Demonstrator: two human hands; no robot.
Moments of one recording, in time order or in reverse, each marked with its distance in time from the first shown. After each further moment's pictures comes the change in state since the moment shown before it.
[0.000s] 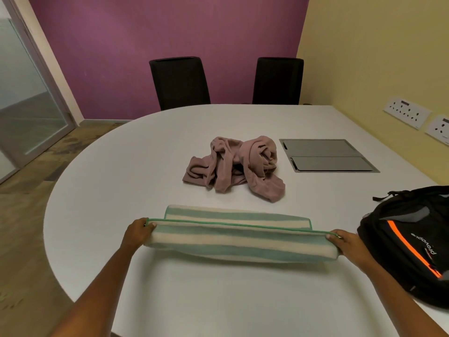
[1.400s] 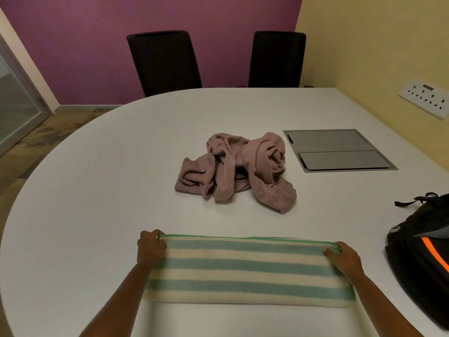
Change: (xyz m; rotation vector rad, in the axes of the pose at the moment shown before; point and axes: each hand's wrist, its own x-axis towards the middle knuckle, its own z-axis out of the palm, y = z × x) left_hand 0.091 0.000 0.070 0.137 -0.070 -0.114; right_hand 0.074 0.011 0.070 -0.225 0.177 0.315
